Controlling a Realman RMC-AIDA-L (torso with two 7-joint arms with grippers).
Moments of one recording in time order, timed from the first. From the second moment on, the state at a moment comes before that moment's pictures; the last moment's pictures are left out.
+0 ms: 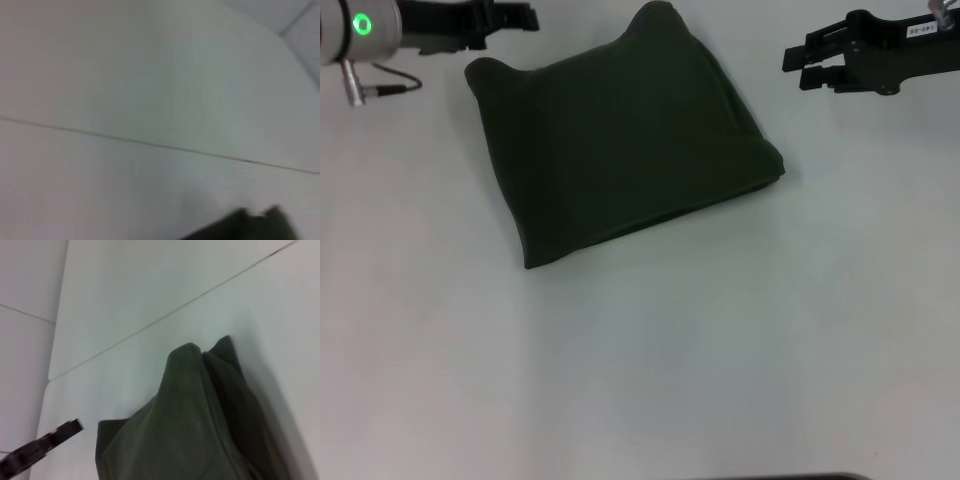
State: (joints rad) left arm -0.75 -2.10 -2.24 -0.80 -0.81 0.97 -2.61; right arm 0.76 1.90 -0.69 -0.56 -2.23 -1.37 2.64
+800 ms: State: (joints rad) left arm -0.86 -2.07 -2.31 -0.69 -0.88 1.25 -2.65; right arm 0.99 1.95 -0.92 -0.58 -2.23 -1.15 2.62
